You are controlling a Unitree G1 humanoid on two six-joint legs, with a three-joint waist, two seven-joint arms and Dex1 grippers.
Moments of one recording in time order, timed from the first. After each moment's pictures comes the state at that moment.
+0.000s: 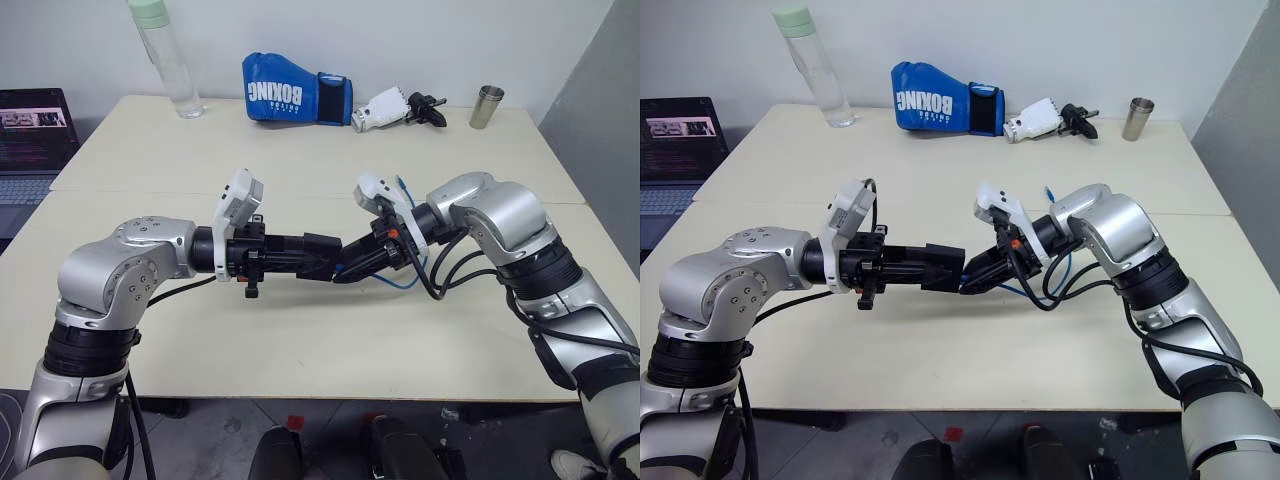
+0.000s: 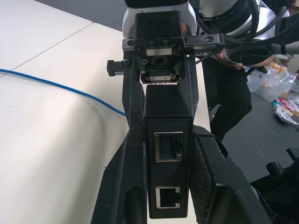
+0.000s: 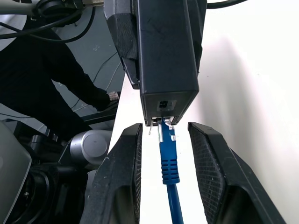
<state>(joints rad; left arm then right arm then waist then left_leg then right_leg) -0.62 0.76 0.00 -0.20 -0.75 0.88 -1.17 -1.08 -0.50 0.45 0.14 0.41 0.92 1.40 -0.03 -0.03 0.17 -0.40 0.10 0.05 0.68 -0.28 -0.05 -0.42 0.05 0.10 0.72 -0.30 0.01</state>
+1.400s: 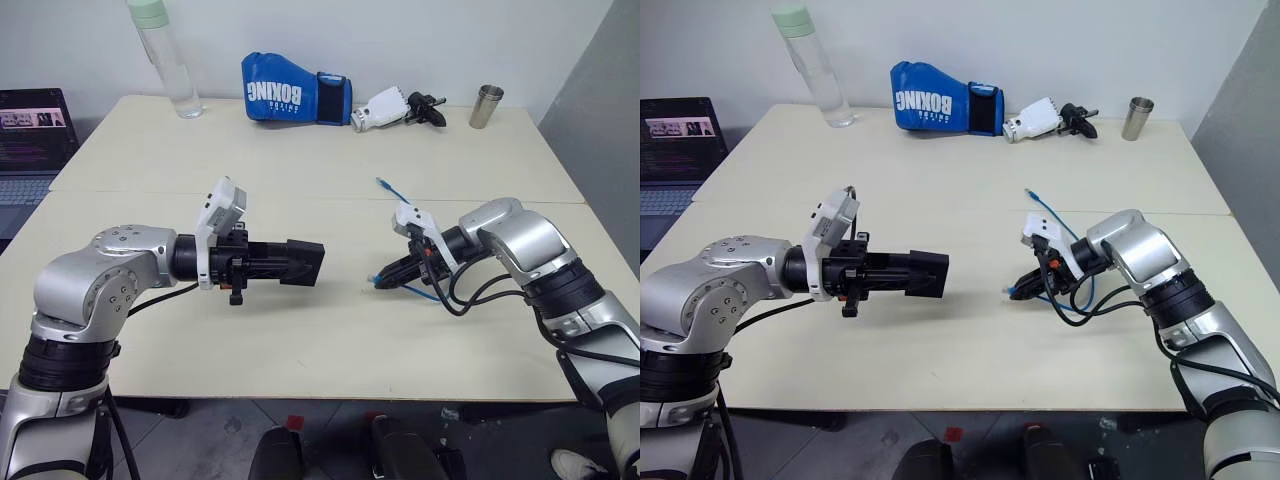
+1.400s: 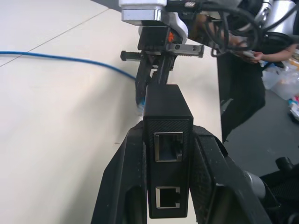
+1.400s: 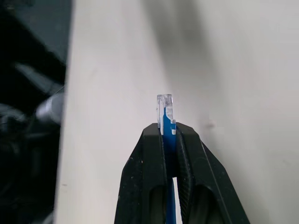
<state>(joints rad) -0.53 0.82 0.06 -0.23 -0.75 0.88 -1.14 -0.93 -0.63 0.44 0.26 0.25 0.78 1.33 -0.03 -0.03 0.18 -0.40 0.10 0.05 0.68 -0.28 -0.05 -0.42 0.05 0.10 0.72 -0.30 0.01</state>
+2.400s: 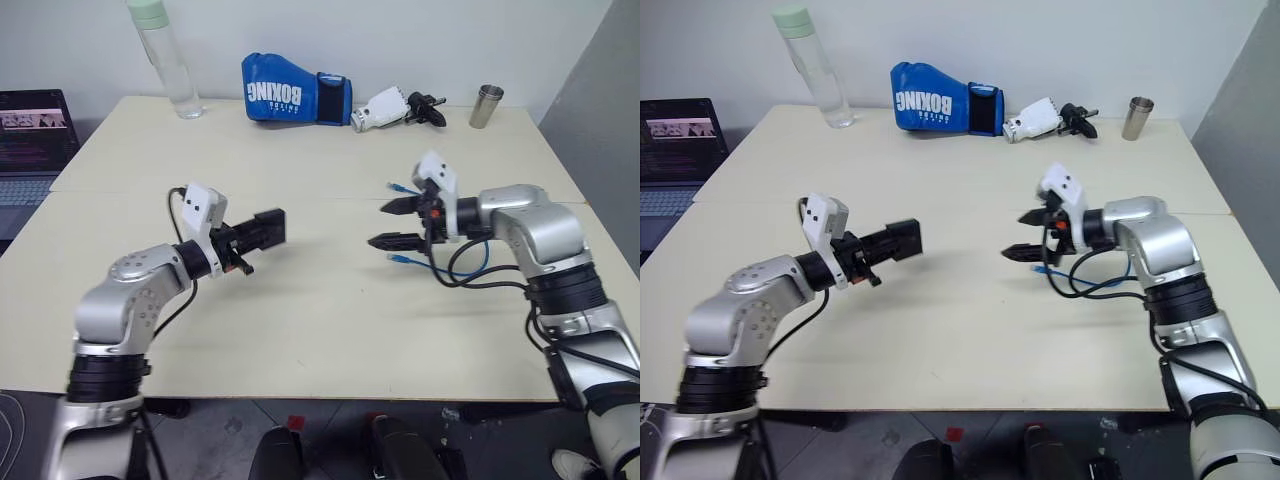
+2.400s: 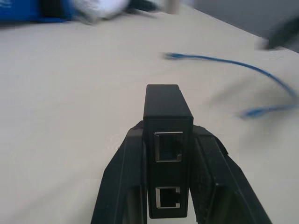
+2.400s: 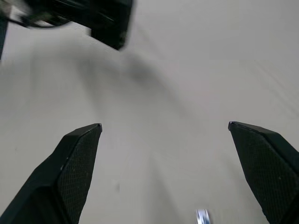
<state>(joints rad) -0.45 0.55 0.16 0.04 -0.46 0.52 -0.60 -0.89 -0.48 0.20 0.11 0.27 0.70 1.09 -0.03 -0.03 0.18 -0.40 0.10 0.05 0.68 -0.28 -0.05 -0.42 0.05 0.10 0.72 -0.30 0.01</state>
